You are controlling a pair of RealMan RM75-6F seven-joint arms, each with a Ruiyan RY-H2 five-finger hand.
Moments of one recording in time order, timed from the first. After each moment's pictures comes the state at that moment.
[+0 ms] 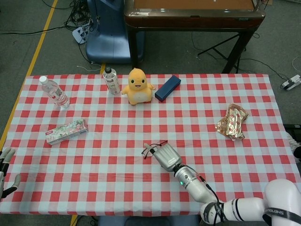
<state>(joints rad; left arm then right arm) 0.01 -1.11 -0.01 -1.53 1.50 1.54 0.00 0.78 -1.67 0.08 -1.64 -0.97 0.94 -0.84</state>
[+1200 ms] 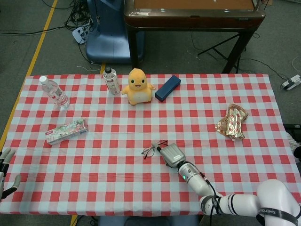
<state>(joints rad) 0.01 -1.10 -0.01 -1.53 1.50 1.54 0.01 0.79 -1.73 0.05 -1.42 -0.95 0.85 -0.60</state>
